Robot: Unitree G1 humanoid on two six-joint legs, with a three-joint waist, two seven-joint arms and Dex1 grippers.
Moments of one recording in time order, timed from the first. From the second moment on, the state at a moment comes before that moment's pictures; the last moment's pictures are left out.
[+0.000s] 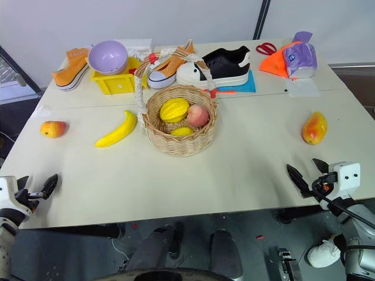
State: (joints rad) left arm 0.26 0.52 0.59 0.08 -0.41 0.15 -0.45; right arm 0.22 -0.57 -0.54 -0.01 0.45 0.16 0.71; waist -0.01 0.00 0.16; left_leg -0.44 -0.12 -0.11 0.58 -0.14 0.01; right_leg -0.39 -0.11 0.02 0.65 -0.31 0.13
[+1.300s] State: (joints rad) left arm -0.53 0.61 0.44 0.41 -0.23 0.56 -0.06; right arm -0.26 -0.67 0.01 -0.69 0.69 0.67 0.61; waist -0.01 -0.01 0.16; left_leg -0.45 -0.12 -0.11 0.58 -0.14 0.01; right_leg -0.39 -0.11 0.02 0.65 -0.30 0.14
